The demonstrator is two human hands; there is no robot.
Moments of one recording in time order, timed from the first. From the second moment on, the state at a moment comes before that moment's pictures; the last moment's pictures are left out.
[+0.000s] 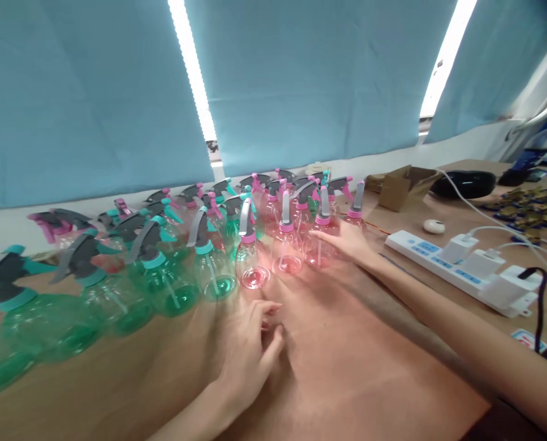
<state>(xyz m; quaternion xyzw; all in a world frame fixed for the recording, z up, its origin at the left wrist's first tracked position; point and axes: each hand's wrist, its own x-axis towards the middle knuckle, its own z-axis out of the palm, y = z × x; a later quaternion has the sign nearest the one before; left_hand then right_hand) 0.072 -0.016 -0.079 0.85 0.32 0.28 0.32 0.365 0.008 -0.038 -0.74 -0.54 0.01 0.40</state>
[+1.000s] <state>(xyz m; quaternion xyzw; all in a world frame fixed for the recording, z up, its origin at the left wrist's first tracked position) 0.054 -0.034 0.009 0.79 0.35 0.36 0.37 0.189 -0.085 -0.041 -0.56 -0.72 0.01 0.42</state>
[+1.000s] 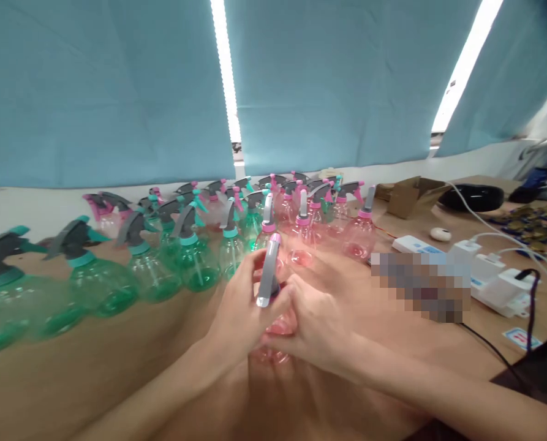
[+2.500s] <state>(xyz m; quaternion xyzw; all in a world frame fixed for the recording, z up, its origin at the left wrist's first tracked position) -0.016 -0.011 0.005 0.74 0.38 0.42 0.37 0.219 -0.037 -0.088 -0.50 -0.83 0.13 0.19</state>
